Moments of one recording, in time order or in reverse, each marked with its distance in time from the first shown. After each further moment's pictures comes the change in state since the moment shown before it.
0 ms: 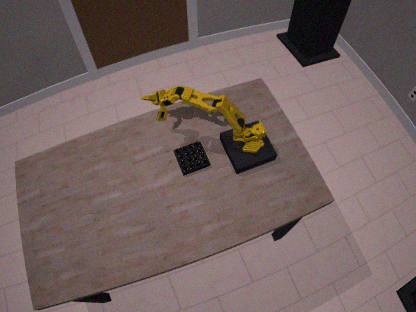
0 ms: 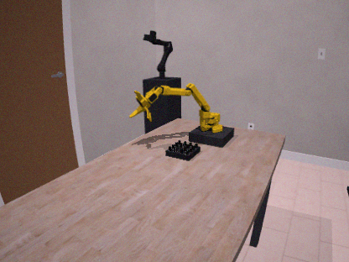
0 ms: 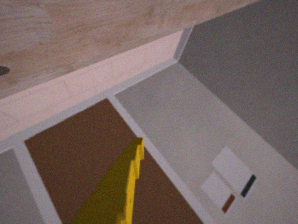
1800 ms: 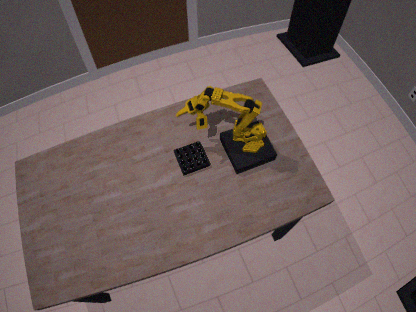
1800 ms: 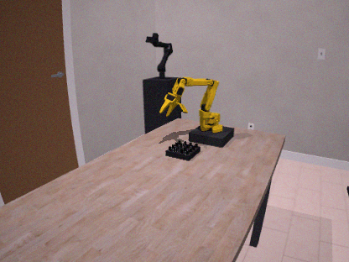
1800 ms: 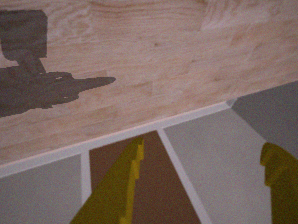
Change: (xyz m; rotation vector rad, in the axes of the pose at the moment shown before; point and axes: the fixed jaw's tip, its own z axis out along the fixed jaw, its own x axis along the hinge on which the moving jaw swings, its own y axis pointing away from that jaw) arm -0.070 0.086 -0.119 -0.350 -0.288 0.000
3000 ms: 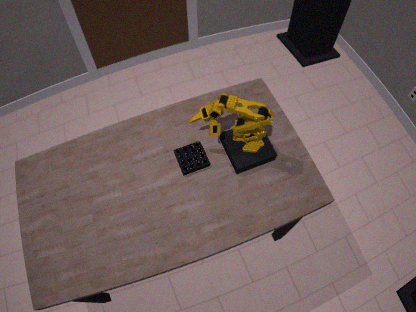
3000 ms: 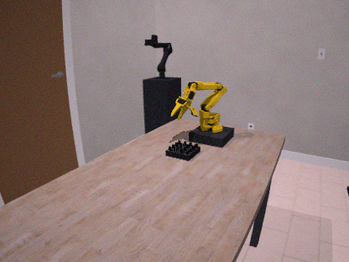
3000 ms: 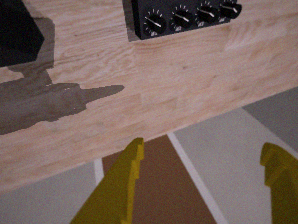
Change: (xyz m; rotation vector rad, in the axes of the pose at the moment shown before) arm -0.037 0.042 -0.004 -0.004 -0.007 0.066
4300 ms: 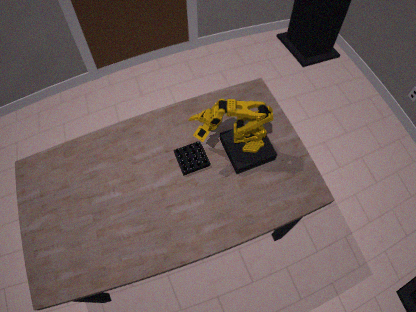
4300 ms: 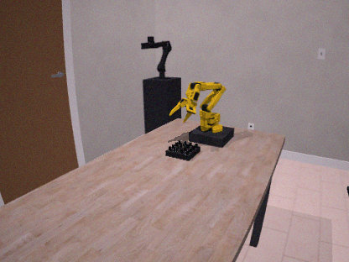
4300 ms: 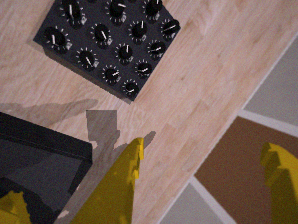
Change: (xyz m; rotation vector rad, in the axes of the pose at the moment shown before) arm -0.039 -0.021 -0.002 0.011 -0.102 0.804
